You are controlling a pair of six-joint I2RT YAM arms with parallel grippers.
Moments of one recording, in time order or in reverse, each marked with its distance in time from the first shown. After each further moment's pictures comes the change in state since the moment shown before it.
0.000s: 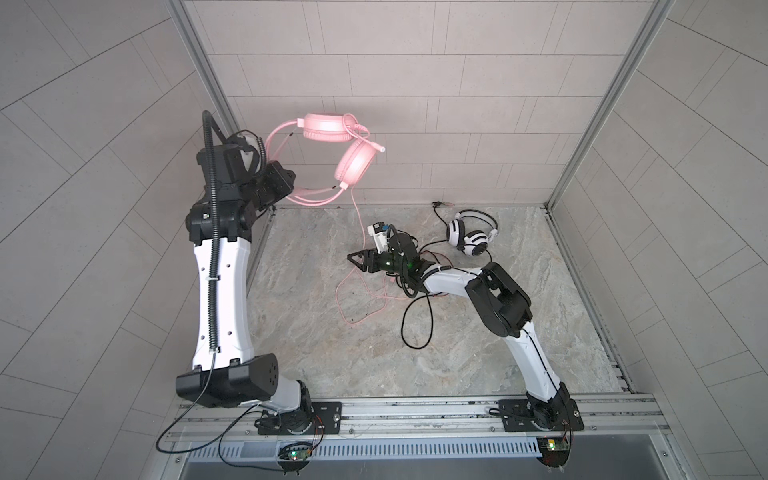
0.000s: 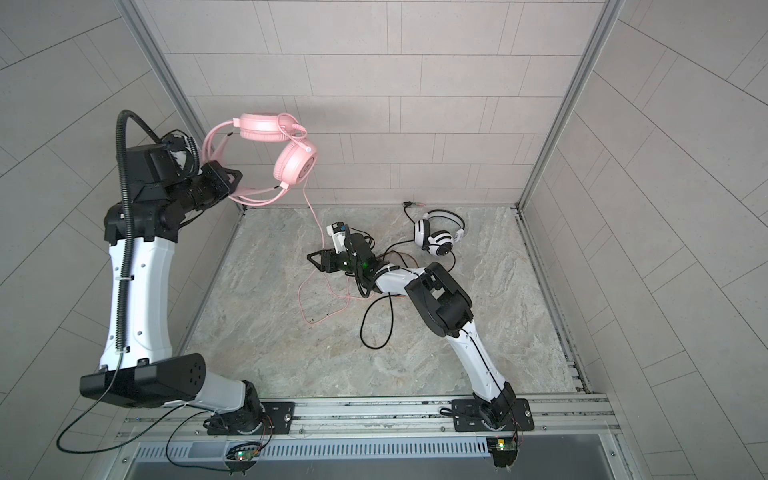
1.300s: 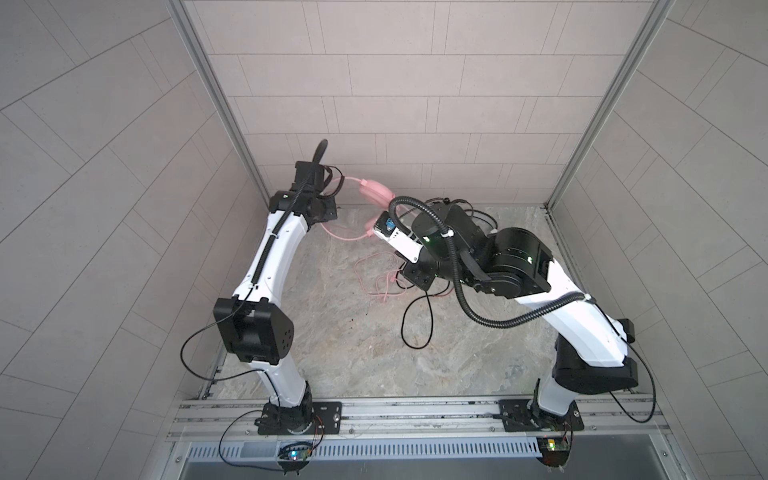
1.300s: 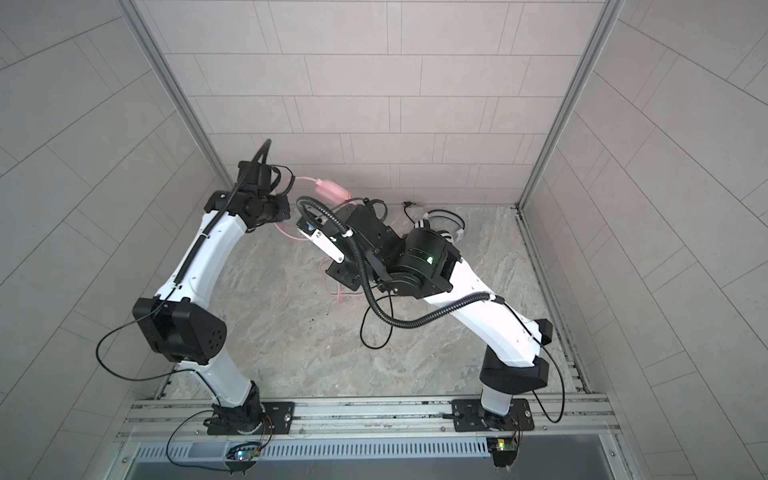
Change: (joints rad) left arm -0.311 0.260 -0.083 -0.142 -0.539 0.371; right arm 0.365 -0.558 0.840 -1.839 0.736 -0.826
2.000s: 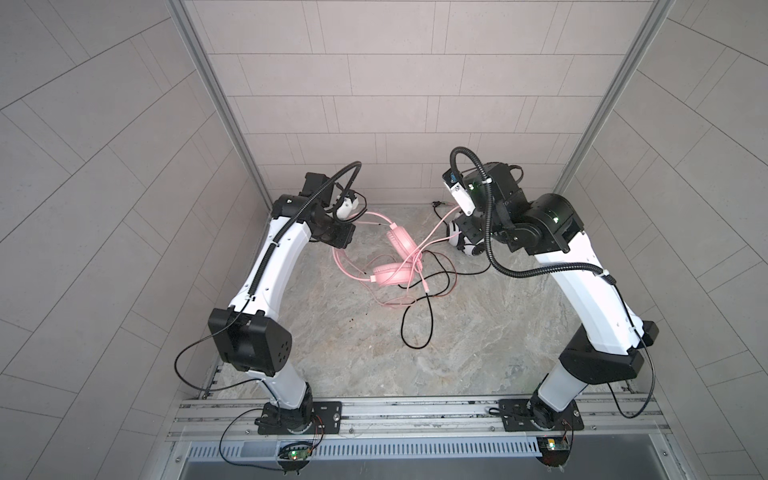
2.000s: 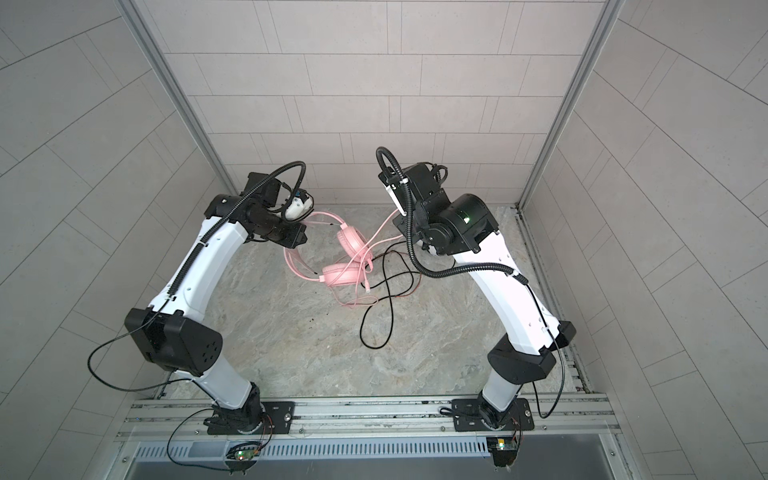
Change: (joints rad) left arm -0.059 -0.077 -0.045 -0.258 0.373 0.381; right arm -0.390 -0.061 -0.093 -0.037 0.129 -0.032
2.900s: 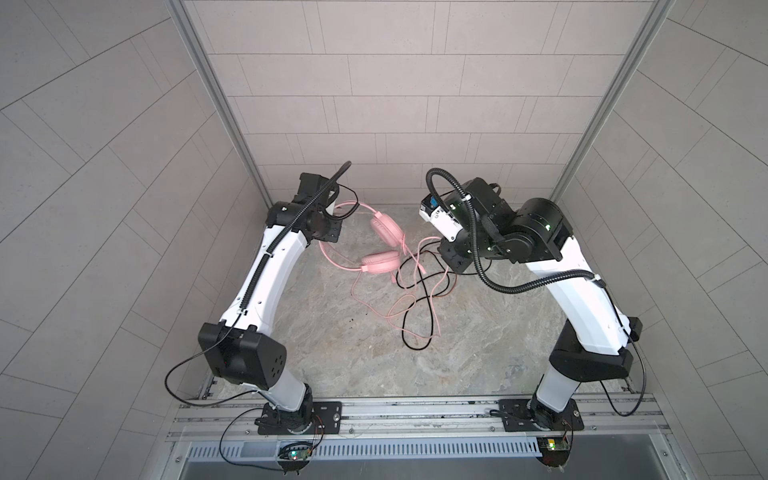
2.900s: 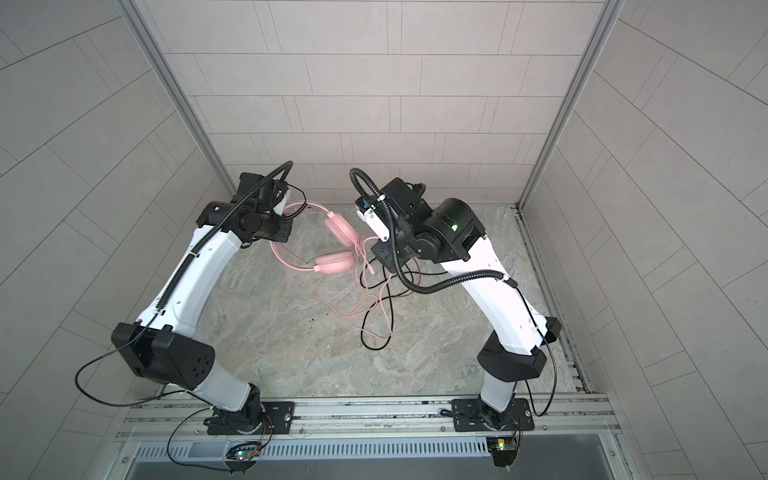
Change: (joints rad) left arm -0.005 -0.080 -0.076 0.154 -0.376 -0.140; right arm 0.120 0.066 0.130 -0.257 -0.277 0.188
